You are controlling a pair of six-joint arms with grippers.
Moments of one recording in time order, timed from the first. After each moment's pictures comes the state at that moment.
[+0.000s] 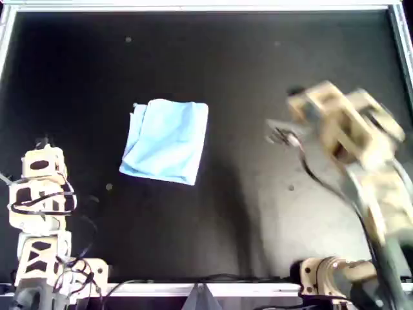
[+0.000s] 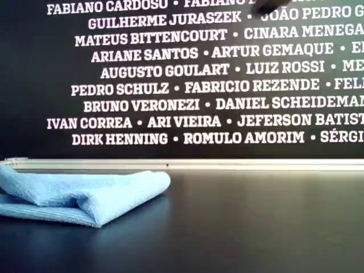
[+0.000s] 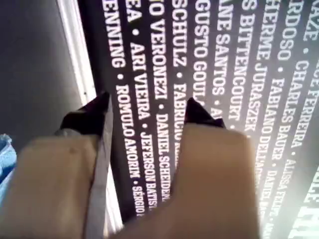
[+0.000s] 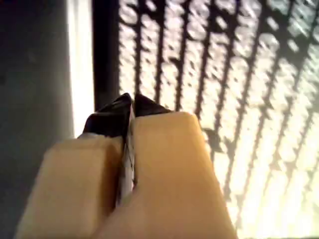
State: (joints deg) left arm 3.9 165.5 173.9 -15.9 -5.2 8.0; right arm 14.9 132.7 113.7 29.5 -3.1 3.7
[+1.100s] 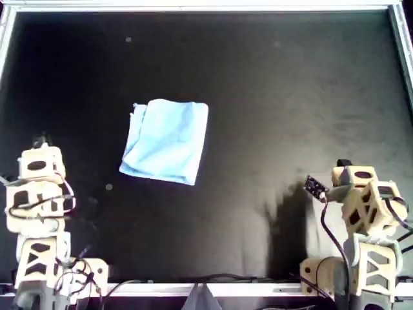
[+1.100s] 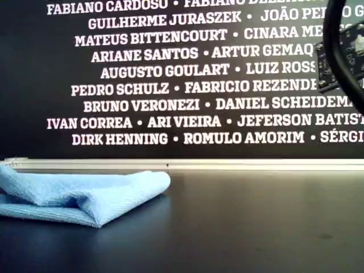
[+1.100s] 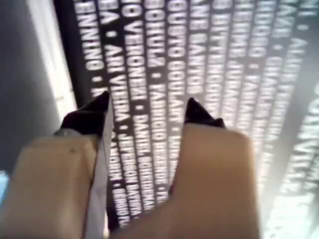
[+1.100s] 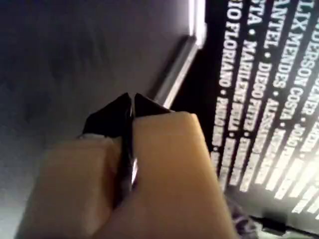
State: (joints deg) left arm 3.9 171.5 173.9 -15.9 -5.2 8.0; right arm -8.3 176.7 167.4 30.4 -1.8 3.7
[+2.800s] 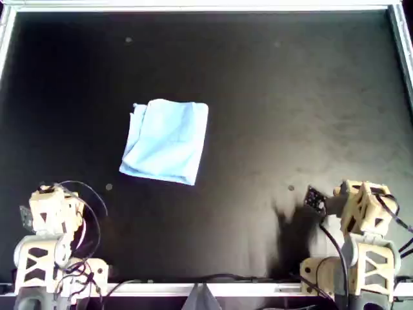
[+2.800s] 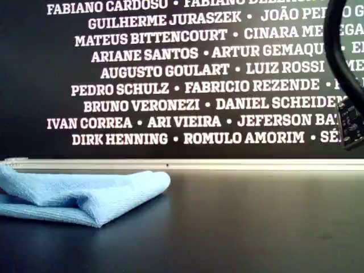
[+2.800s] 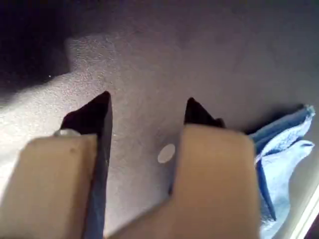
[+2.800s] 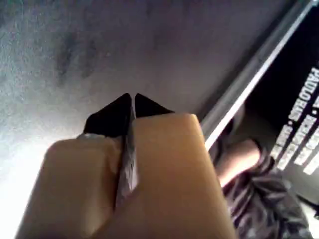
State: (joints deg) left arm 3.9 176.4 173.9 47.4 -4.9 7.7; right arm -8.1 176.7 173.1 46.1 7.6 3.8
